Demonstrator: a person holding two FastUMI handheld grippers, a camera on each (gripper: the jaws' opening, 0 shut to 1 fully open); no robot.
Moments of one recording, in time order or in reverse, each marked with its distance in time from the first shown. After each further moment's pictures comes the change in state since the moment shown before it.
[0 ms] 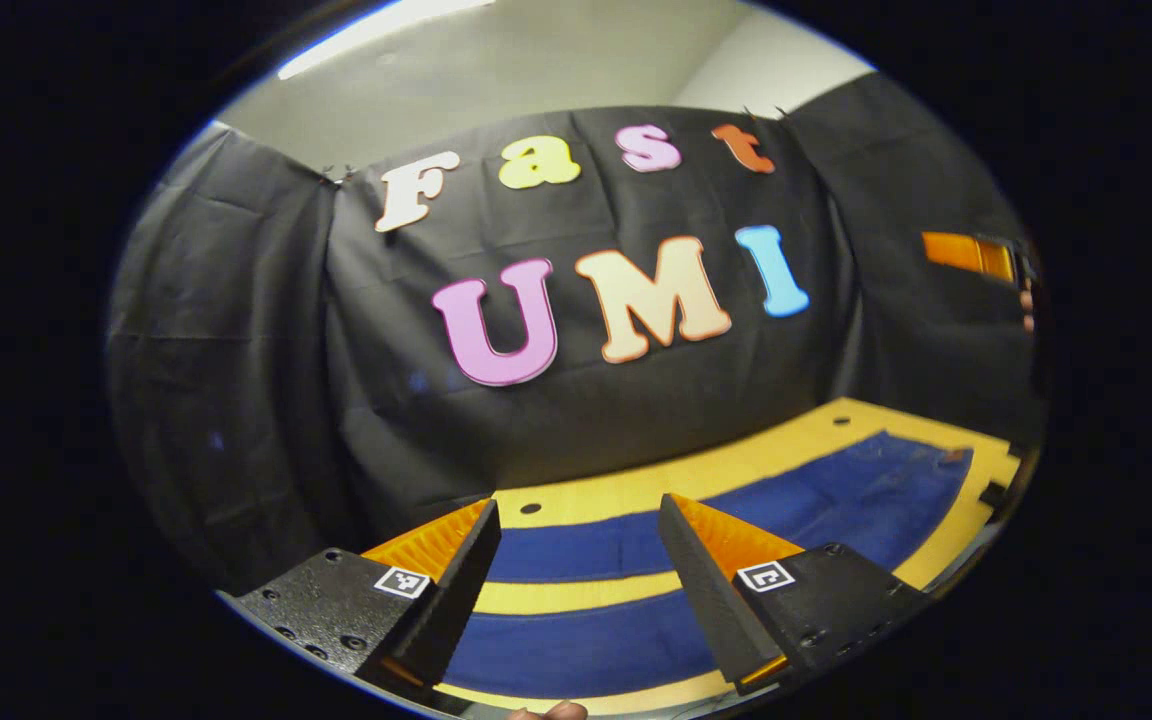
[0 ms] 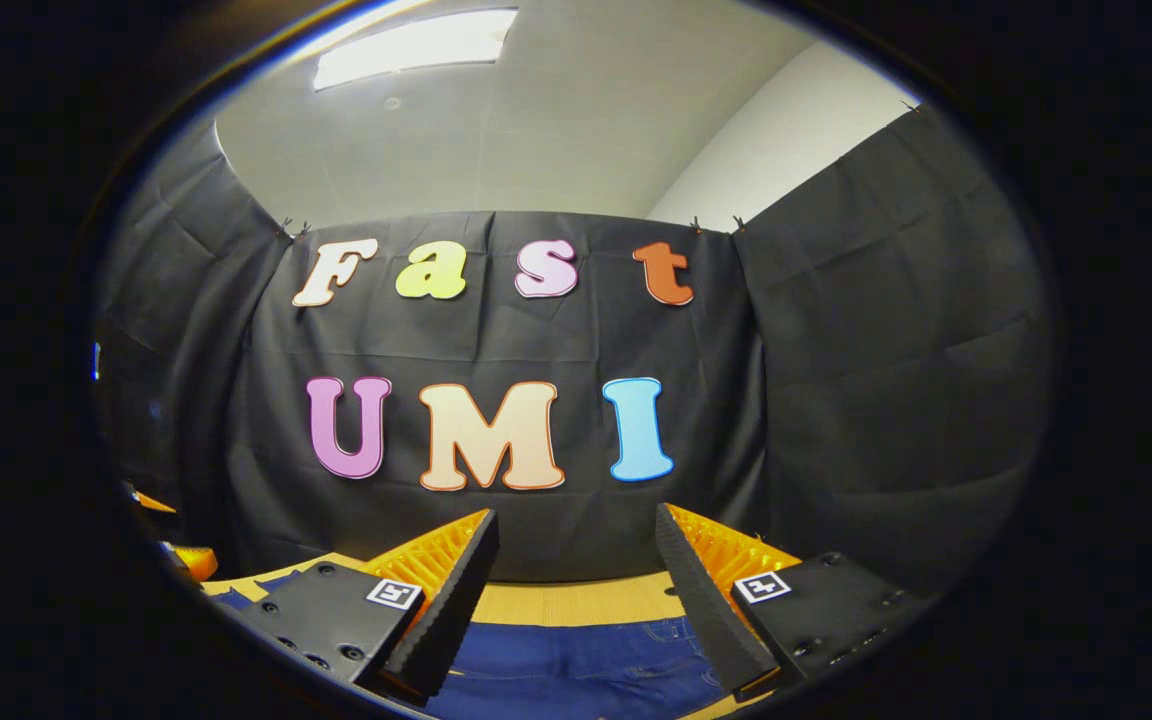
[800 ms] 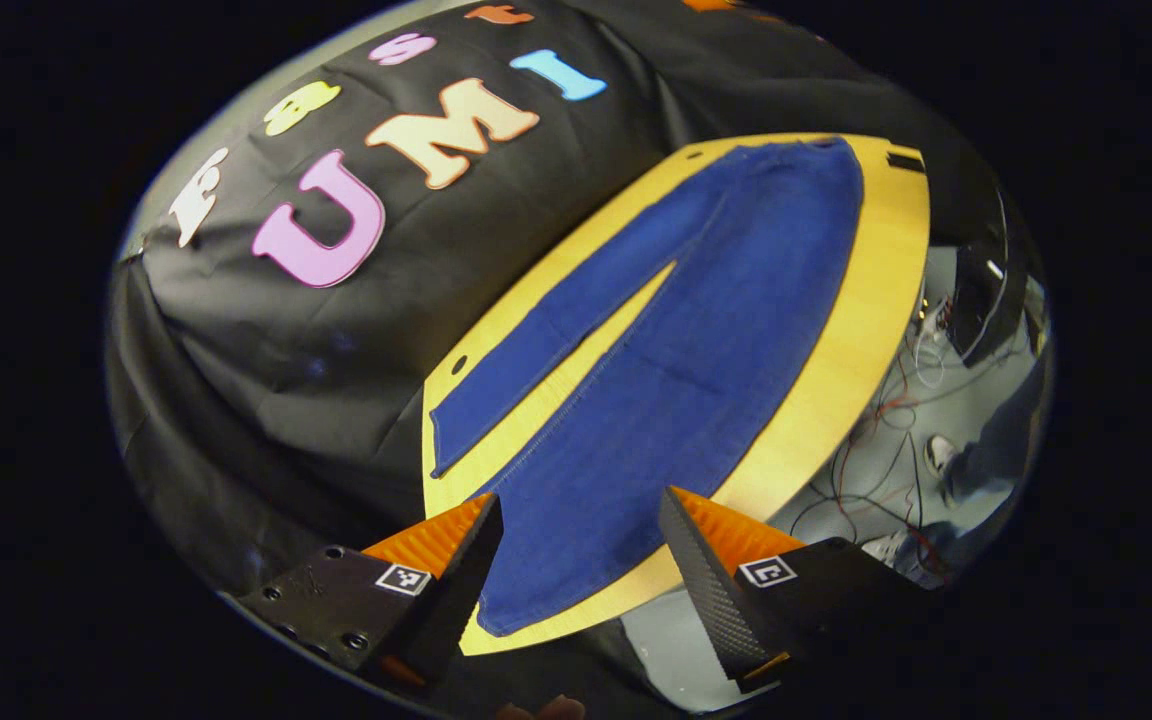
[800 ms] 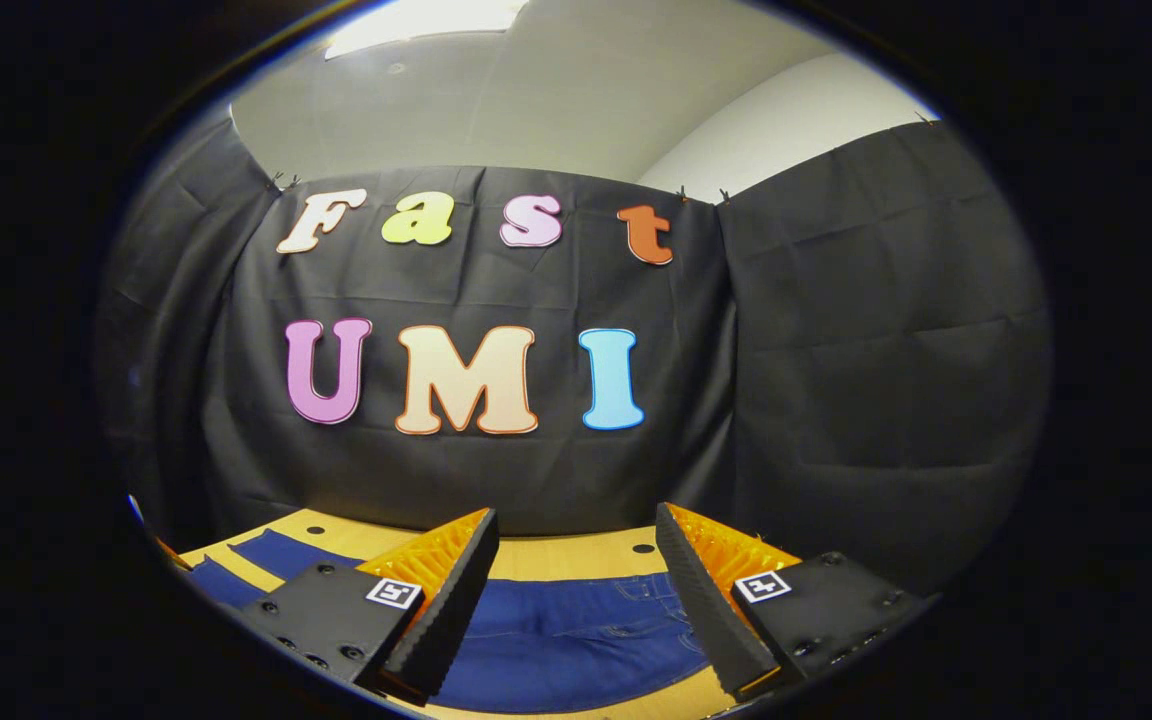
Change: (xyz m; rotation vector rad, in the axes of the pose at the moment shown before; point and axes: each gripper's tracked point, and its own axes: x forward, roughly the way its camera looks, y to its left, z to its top) left arm -0.032 0.010 -0.225 0.546 0.445 -0.329; right arm -0.036 -0.015 -0.053 -0.076 0.118 -0.092
